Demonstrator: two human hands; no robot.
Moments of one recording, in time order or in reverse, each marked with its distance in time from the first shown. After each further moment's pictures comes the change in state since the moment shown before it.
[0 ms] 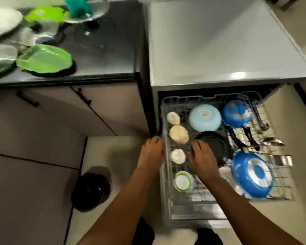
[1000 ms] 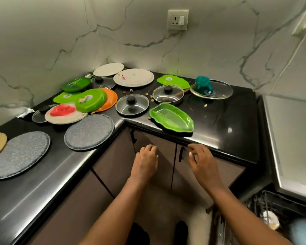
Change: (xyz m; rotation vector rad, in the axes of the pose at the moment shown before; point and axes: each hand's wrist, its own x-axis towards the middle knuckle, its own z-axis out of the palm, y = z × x) left_hand -0.019 -0.315 -0.268 0.101 0.510 -0.355; right_hand 0.231 -0.380 0.038 0.370 0.152 -0.462
